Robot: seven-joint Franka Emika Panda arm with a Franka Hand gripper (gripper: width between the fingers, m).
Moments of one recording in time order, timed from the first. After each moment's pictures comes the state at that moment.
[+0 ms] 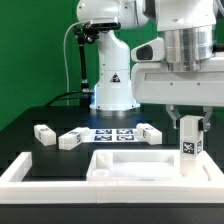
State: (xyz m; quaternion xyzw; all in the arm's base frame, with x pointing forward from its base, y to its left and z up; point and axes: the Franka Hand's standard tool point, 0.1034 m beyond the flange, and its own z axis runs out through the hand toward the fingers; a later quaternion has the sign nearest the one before) arm 0.659 0.085 0.111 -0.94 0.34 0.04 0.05
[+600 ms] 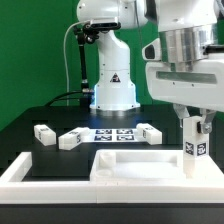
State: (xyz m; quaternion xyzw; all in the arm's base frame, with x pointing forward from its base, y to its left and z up) arm 0.664 0.089 0.111 -0.79 0.60 0.04 0.08
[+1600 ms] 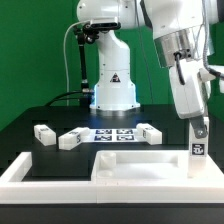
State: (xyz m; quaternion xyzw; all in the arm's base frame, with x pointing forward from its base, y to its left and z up) arm 0.664 0.101 0.108 -0.56 0.82 0.06 0.12
